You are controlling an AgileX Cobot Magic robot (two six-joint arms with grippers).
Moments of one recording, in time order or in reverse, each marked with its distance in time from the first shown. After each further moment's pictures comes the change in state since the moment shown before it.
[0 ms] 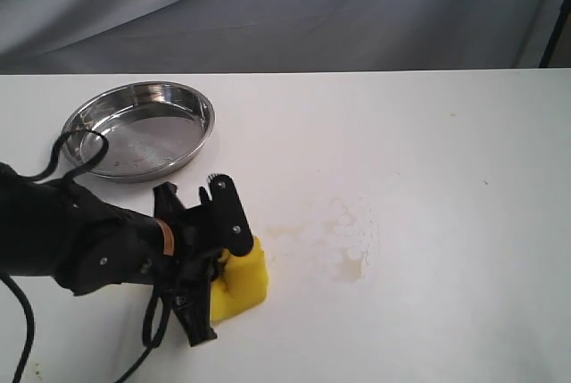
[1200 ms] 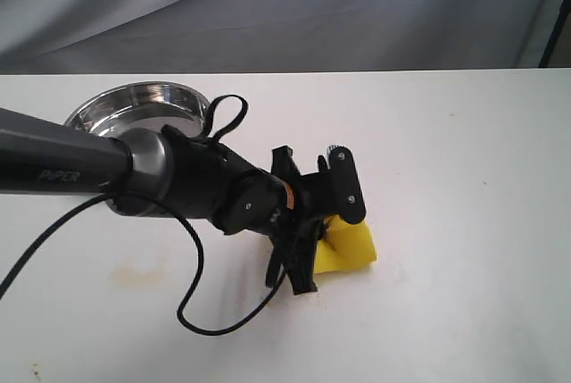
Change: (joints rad) left arm -0.105 0.302 -0.454 -0.047 0.094 0.148; right arm 0.000 0.000 0.000 0.000 0.000 0.000
